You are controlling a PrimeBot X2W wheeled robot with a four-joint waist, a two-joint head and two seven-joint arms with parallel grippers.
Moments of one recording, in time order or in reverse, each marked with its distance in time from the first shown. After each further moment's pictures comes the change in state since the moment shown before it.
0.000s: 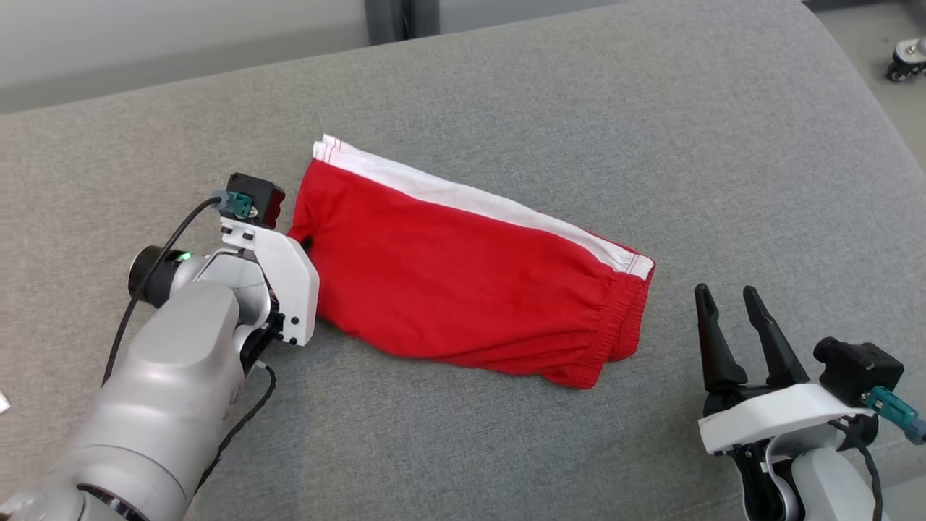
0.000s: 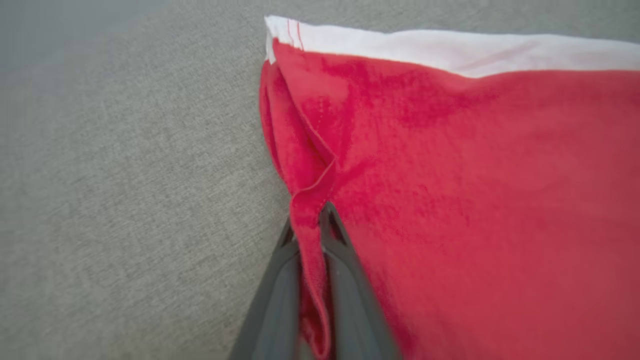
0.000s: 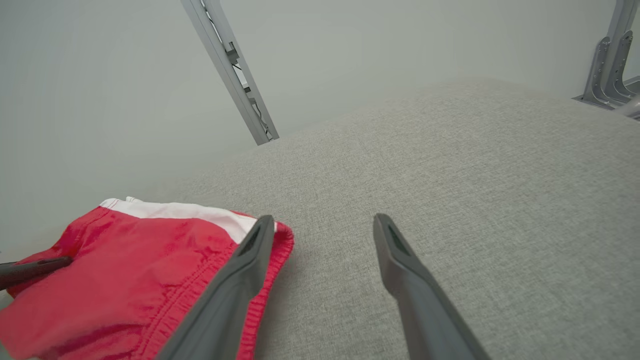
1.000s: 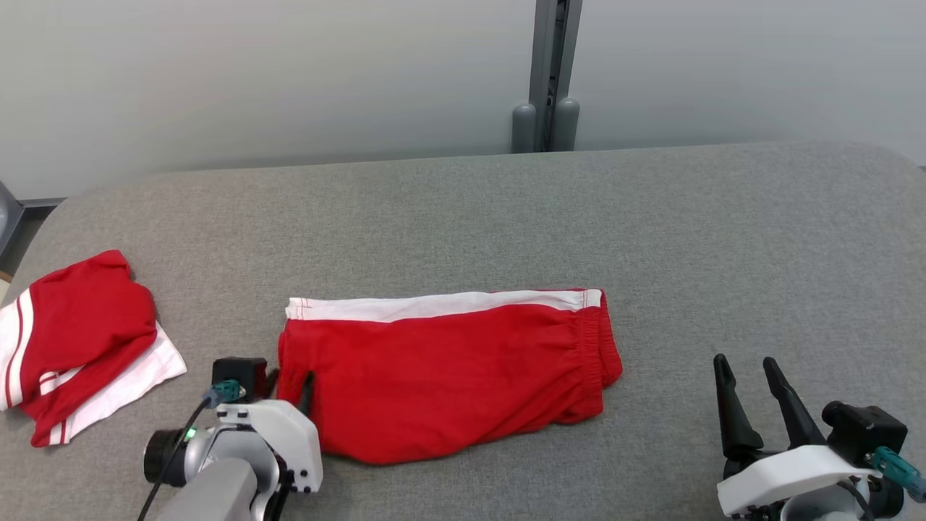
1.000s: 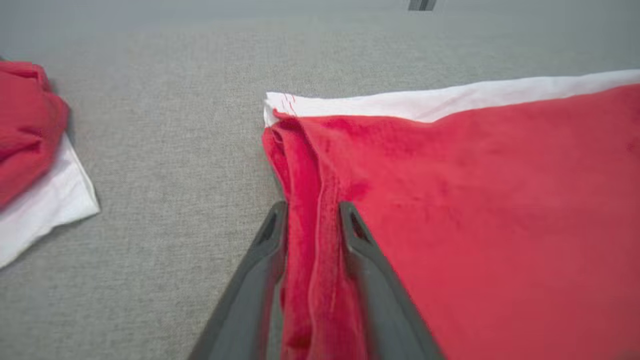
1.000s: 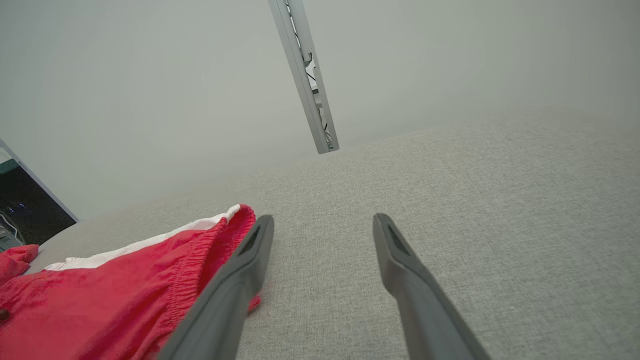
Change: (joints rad) left arm 0.395 -0.010 0.109 -0.067 -0.046 0.153 -0.330; right arm 0.129 0.001 -0.067 0.032 -0.086 0.000 0.000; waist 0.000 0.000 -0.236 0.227
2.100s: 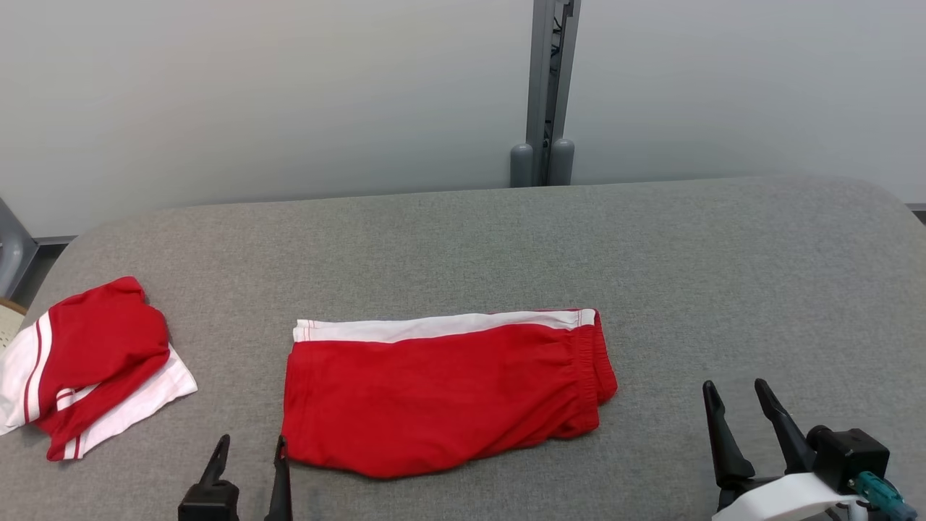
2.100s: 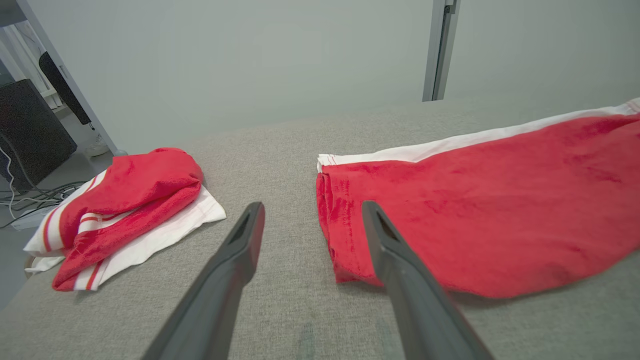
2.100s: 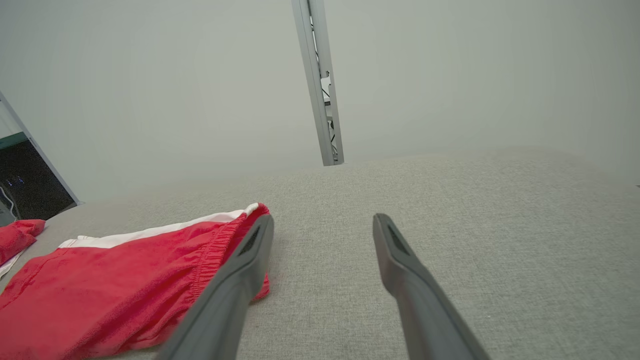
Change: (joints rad) left arm 0.614 0.019 0.635 -0.787 0.678 0.153 -0.002; right arm 0.068 -0.001 0.008 -0.051 -0.106 0.000 0.000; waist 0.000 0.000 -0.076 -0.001
